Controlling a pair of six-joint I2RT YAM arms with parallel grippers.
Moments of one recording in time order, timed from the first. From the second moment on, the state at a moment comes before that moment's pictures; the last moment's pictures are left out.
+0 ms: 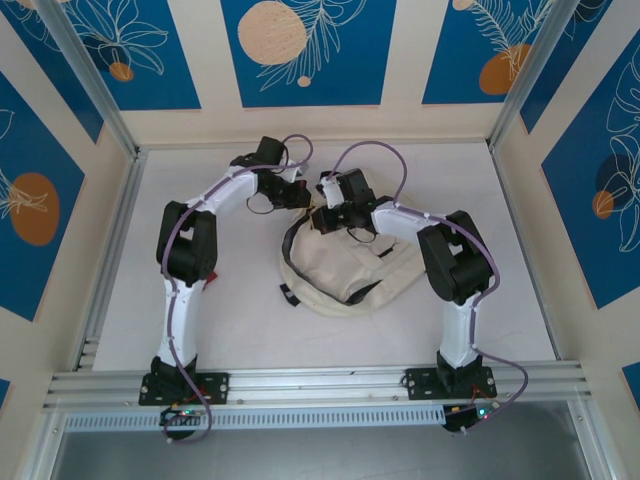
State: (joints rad) left arm -0.39 2.24 1.88 -0.73 0.56 -0.23; right arm 0.50 1.96 1.29 -0.16 -0.43 0.20
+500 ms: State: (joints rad) left arm -0.40 2.24 1.88 -0.73 0.50 -0.23; right arm 0.53 1.83 1.18 -0.14 -0.62 0.27
